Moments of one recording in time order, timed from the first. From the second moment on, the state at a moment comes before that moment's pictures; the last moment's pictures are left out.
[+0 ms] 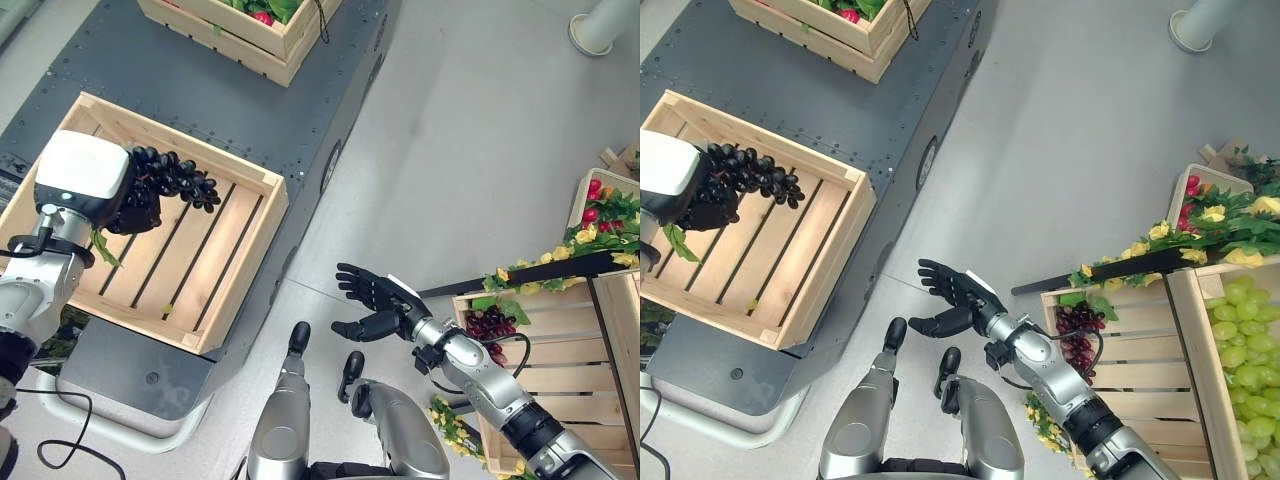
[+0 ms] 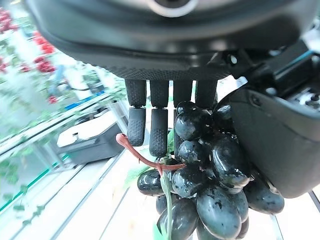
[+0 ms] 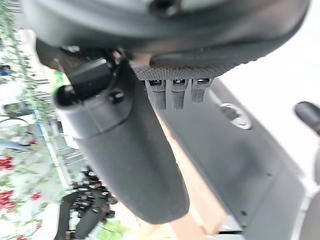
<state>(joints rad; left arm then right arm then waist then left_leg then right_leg) -0.52 1.28 -0.48 0.47 0.74 0.03 0.38 -0.26 -0.46 0.55 0.22 0.52 -0.11 0.17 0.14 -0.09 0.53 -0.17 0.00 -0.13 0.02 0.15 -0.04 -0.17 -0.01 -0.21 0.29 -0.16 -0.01</state>
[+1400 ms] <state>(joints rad) -0.63 1.31 -0.48 0.10 0.87 -0.17 0.25 -0.60 -0.35 0.58 0.11 0.56 -0.18 -0.17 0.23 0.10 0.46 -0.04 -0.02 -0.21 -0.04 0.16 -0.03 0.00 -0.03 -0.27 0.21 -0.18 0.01</state>
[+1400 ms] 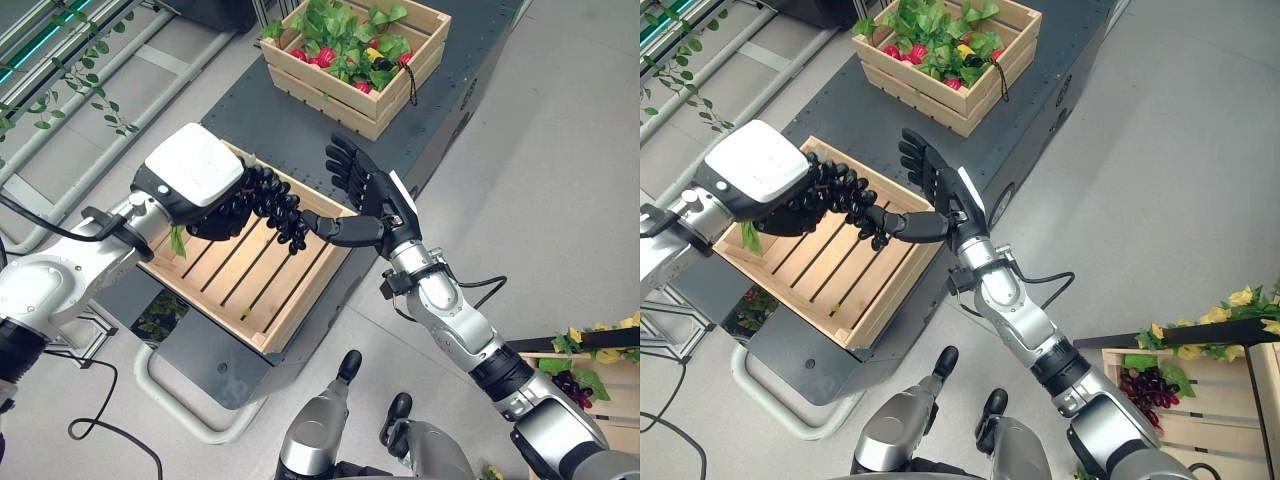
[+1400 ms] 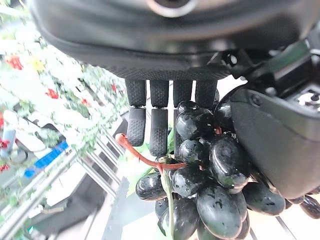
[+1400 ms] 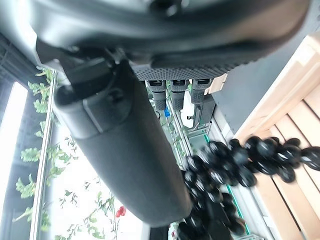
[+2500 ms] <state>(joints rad) -0.69 1.31 -0.51 -0.04 0.85 -0.24 0.12 -0.63 -0.35 0.62 0.11 0.57 -0.15 -0.14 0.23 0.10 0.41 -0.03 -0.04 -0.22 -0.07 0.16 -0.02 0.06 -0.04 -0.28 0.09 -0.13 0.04</state>
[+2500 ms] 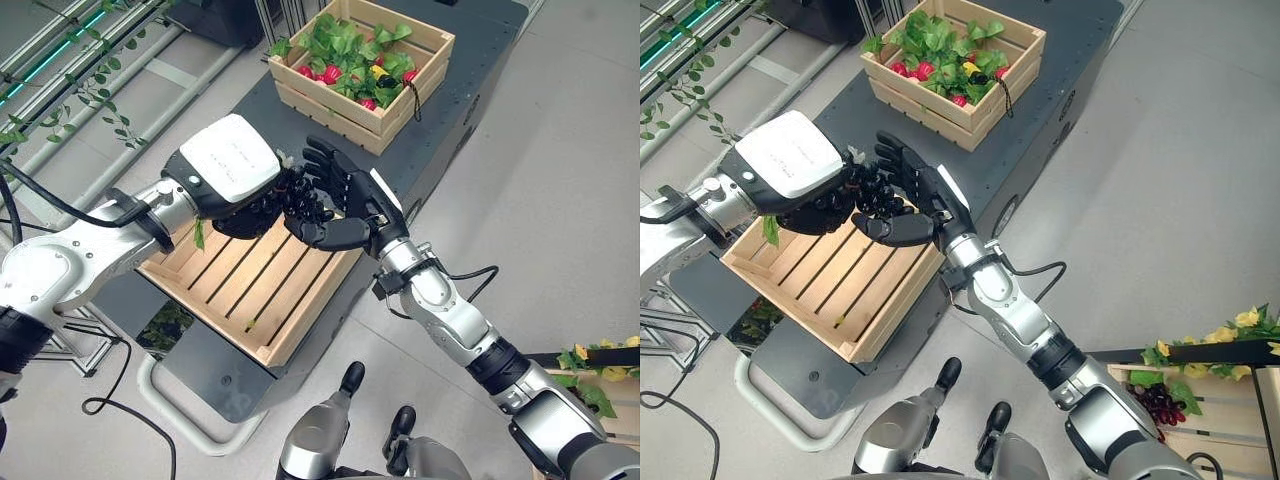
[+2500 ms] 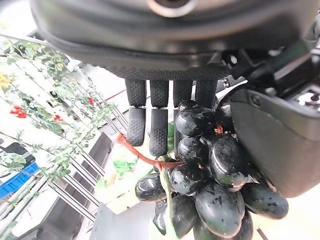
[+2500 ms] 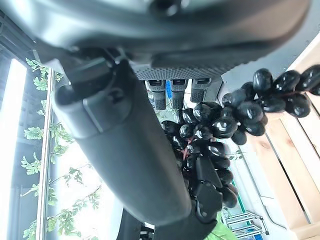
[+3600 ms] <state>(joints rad) -0.72 1.32 -0.54 -0.18 0.81 -0.30 0.09 -0.63 -0.38 0.60 0.15 0.55 -0.12 -0.21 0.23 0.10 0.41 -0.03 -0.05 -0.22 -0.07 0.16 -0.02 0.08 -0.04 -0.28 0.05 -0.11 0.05</state>
